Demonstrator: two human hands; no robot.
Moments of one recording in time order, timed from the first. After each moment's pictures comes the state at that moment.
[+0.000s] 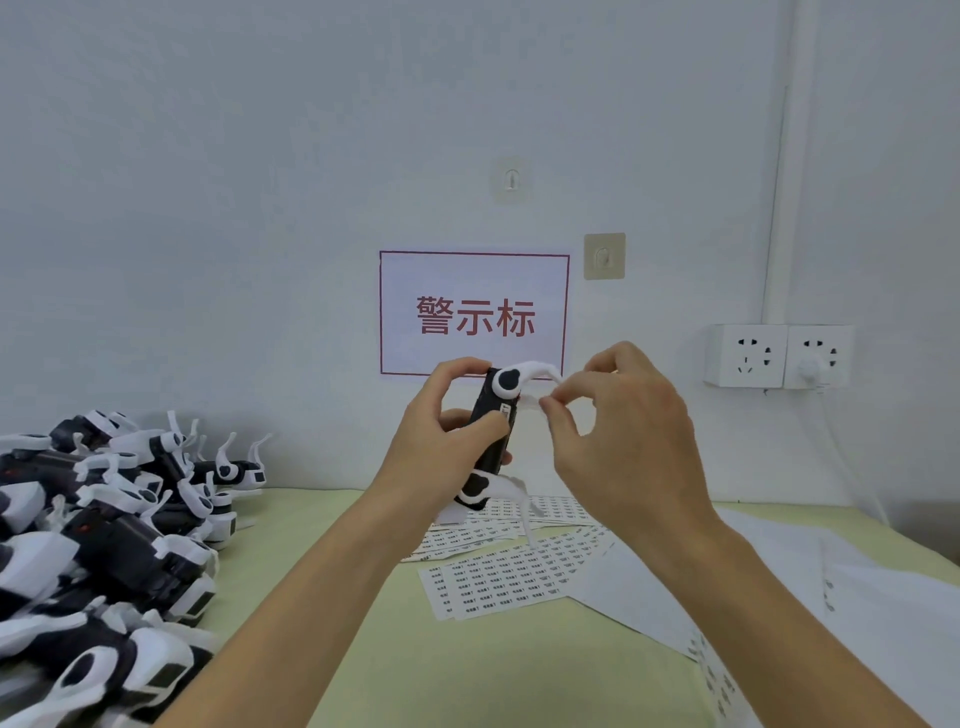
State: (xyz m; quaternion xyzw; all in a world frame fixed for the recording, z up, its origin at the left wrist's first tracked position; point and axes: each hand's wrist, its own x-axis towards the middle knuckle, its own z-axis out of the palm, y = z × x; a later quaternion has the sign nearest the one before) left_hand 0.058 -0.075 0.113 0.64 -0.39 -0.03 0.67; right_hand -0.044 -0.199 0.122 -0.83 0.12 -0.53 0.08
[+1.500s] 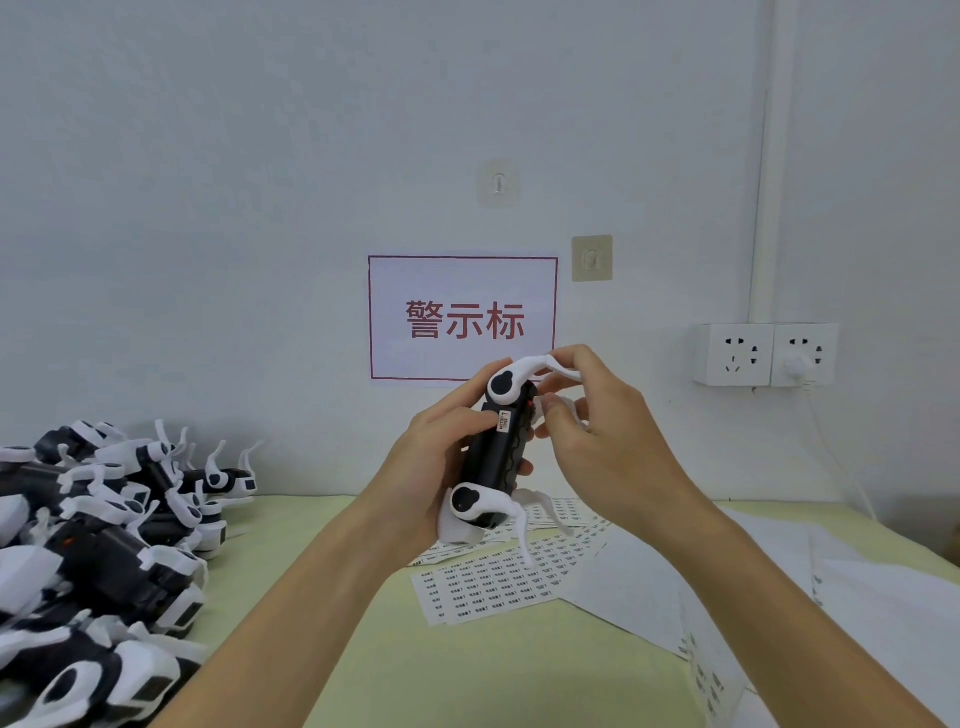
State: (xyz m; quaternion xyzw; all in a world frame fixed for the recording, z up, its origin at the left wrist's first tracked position) left_hand 0.052 -0.075 0.115 0.52 -0.45 -0.21 0.70; right_hand -0.040 -0.213 0.124 -0.83 -0.02 -0.43 0.35
